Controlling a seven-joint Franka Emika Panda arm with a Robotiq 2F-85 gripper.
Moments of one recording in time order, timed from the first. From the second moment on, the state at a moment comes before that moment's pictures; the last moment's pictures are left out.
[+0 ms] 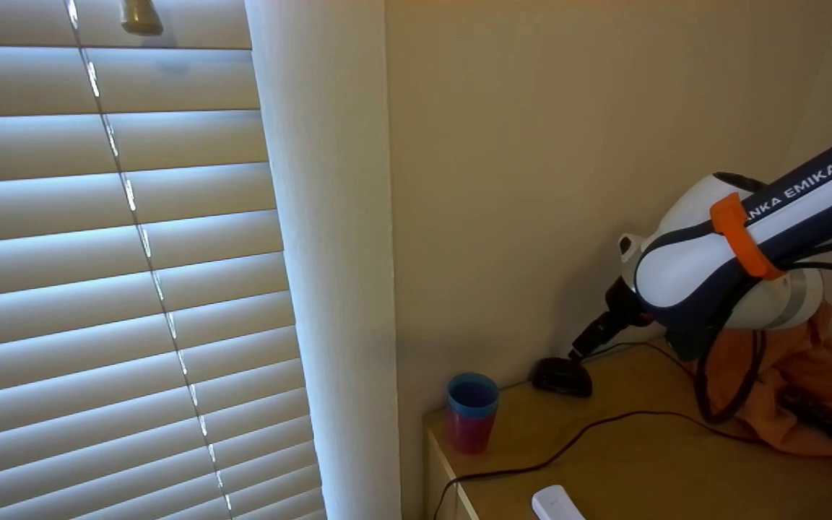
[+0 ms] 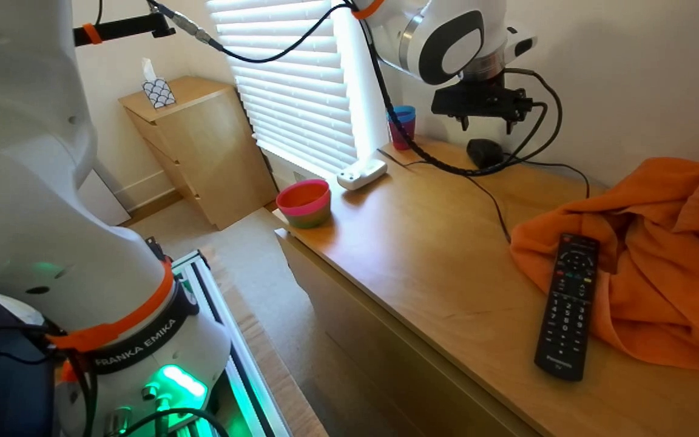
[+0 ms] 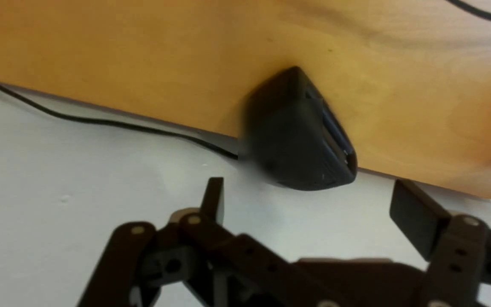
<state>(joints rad) -0.28 0.51 0.28 -2.01 0.07 2.93 -0.52</state>
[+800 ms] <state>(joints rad) -0.49 0.57 0.50 -2.06 0.07 3.01 -0.76</state>
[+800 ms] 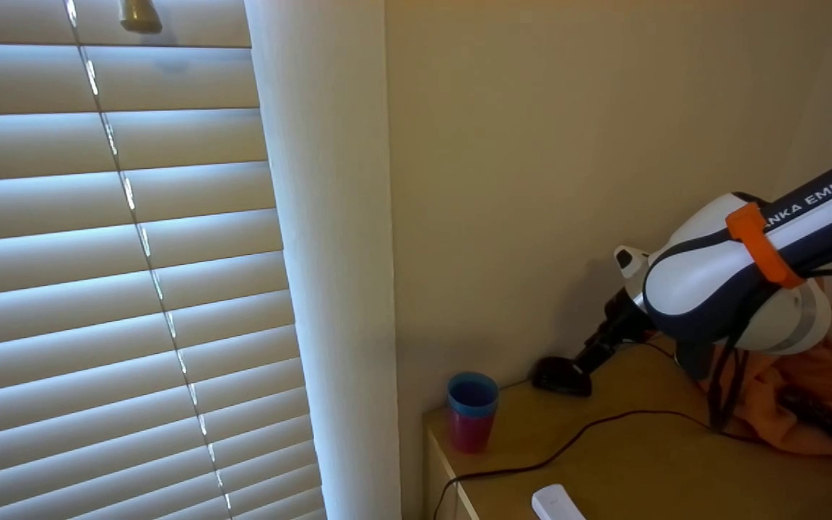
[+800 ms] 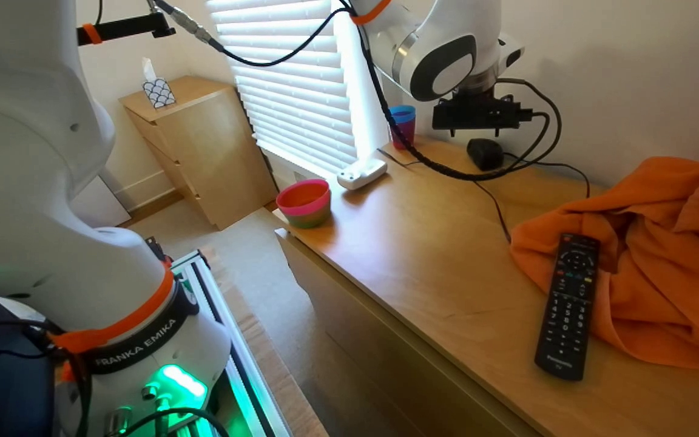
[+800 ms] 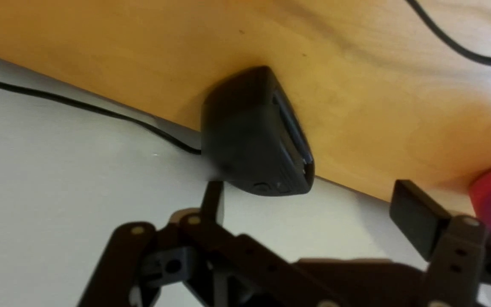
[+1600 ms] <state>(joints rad) -0.57 0.79 0.56 -1.88 0.02 3.03 -0.93</state>
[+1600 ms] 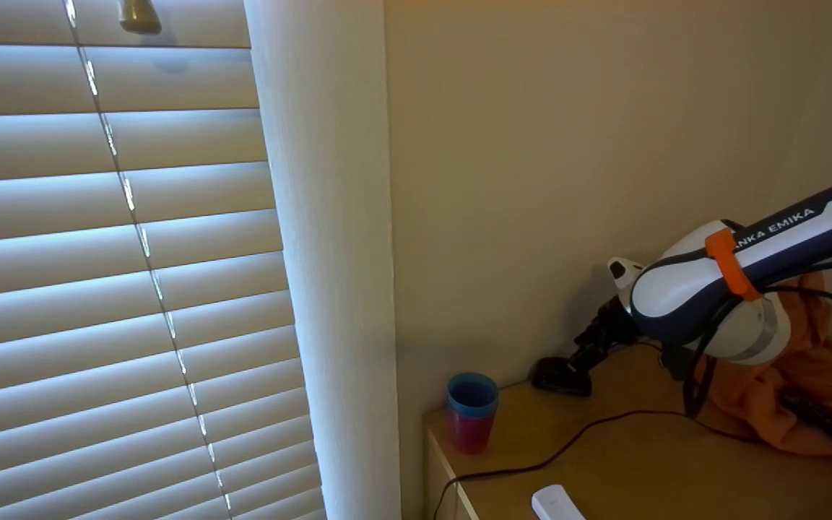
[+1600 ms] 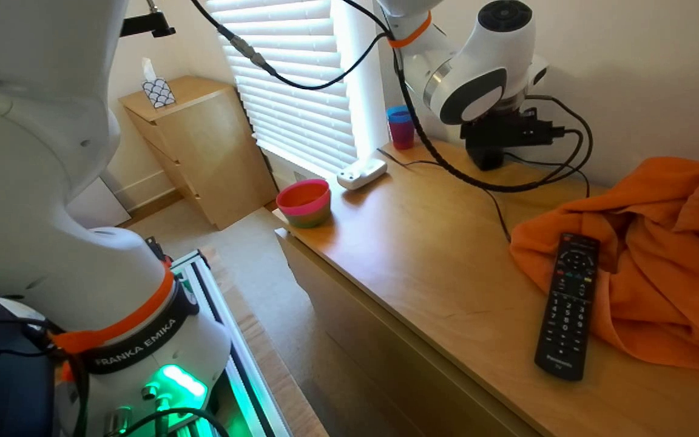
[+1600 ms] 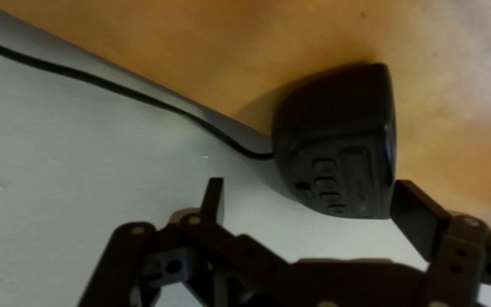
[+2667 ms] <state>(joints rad) -0.63 0.92 0.66 -1.75 0.05 2.82 -1.00</state>
